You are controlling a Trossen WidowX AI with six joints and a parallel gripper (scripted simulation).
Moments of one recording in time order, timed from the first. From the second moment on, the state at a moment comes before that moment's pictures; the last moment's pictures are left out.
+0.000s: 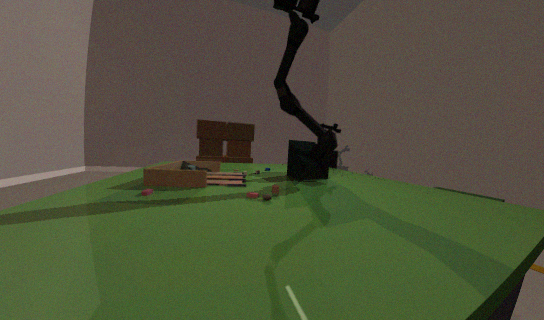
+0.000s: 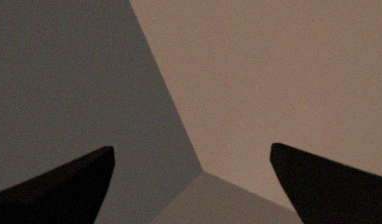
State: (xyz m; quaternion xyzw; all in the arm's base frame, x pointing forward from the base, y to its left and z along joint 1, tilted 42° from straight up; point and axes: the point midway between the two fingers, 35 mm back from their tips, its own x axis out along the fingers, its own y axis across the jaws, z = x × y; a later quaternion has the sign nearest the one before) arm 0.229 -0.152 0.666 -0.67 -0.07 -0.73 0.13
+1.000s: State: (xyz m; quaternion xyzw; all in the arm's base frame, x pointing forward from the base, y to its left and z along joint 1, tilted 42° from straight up) arm -0.040 0.072 0.652 -0.43 0.08 -0.80 -0.42
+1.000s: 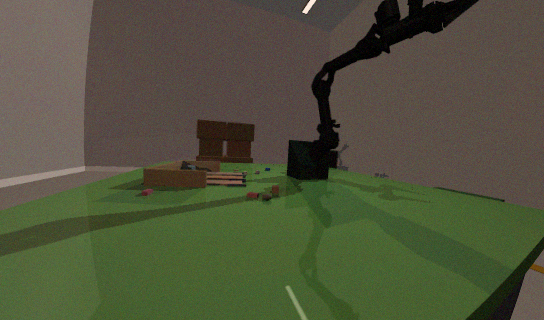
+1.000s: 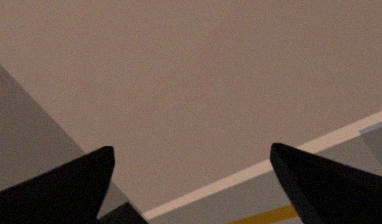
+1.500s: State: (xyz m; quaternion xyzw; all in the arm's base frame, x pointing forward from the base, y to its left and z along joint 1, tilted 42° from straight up) arm 0.062 0.243 0.546 -0.26 0.05 -0.69 -0.68
